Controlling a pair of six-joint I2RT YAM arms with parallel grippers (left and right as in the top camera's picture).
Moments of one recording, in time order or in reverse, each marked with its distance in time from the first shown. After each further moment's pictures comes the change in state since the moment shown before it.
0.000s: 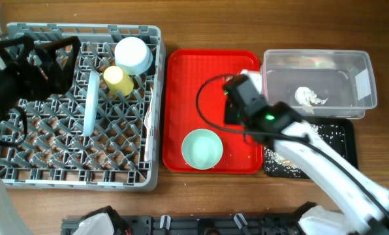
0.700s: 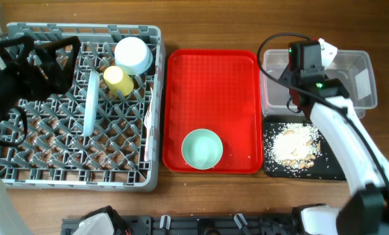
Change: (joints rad) left arm 0.000 0.000 0.000 0.000 0.000 0.000; right arm -0.462 0.148 0.029 0.158 0.170 -0.022
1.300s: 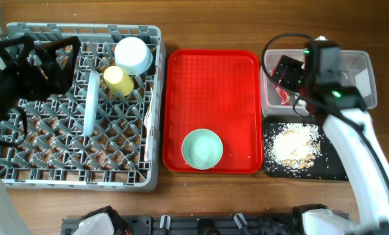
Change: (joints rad) left arm 0.000 0.000 0.000 0.000 0.000 0.000; right arm -0.032 -0.192 0.008 -0.045 -0.322 -0.197
